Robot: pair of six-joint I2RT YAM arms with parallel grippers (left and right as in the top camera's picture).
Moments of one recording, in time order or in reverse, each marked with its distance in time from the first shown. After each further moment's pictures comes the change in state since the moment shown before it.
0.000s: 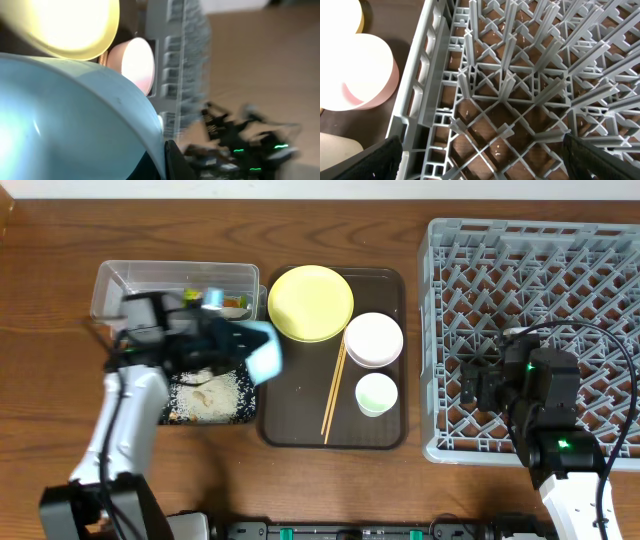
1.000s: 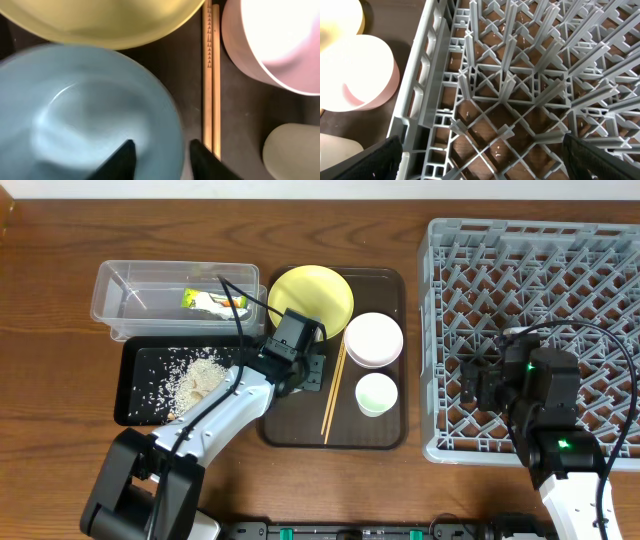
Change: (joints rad) left arm -0.623 0.142 0.000 0.061 -1.055 0.146; right arm 0.000 0.000 0.000 0.004 -0.002 0.000
